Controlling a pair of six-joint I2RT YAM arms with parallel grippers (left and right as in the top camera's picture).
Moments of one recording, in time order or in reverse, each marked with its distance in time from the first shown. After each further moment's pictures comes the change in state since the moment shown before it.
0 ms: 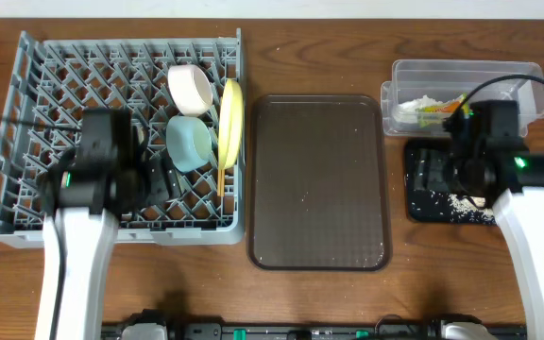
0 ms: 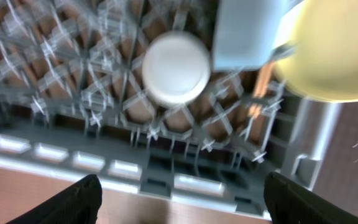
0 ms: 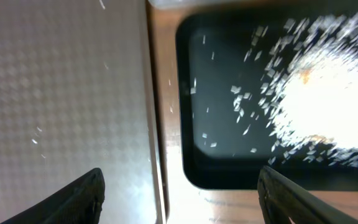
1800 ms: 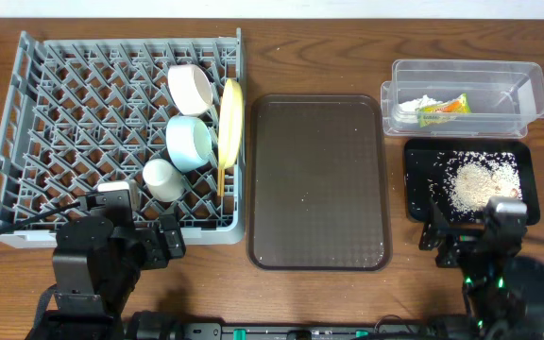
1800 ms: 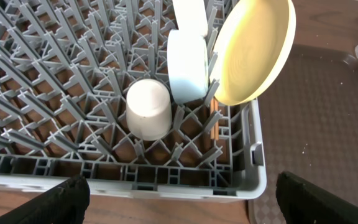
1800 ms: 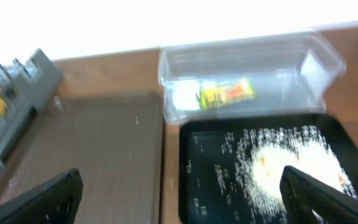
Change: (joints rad) left arm -0.085 -0.605 -0.229 0.115 -0.002 0.059; right arm 0.060 -1.060 -0.565 0.350 0.113 0.007
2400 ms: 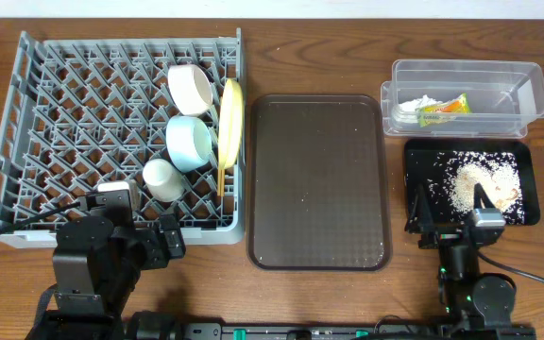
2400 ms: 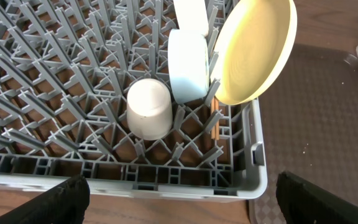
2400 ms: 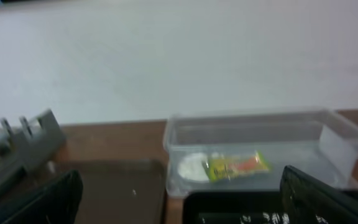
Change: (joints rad) left arm 0.000 0.000 -0.001 0.000 -0.001 0.000; right arm 0.016 -0.218 -0.515 0.655 0.005 -0.049
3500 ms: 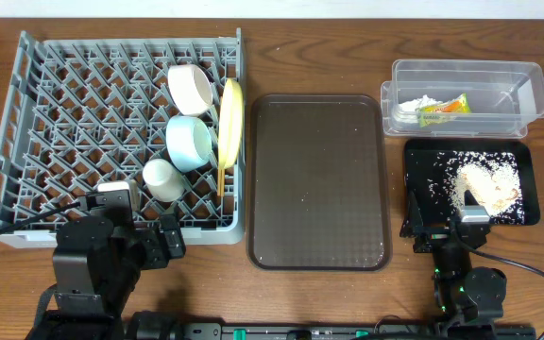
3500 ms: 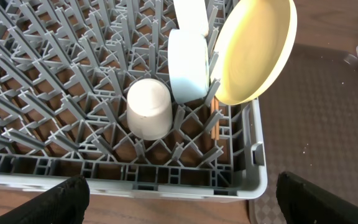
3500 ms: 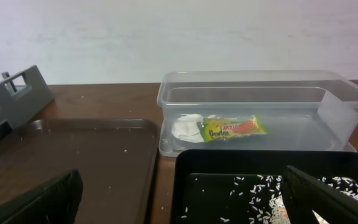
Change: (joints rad) left arm 0.000 0.000 0.000 0.000 0.000 0.000; right arm 0.000 0.000 -0.023 -0.092 -0.001 -0.042
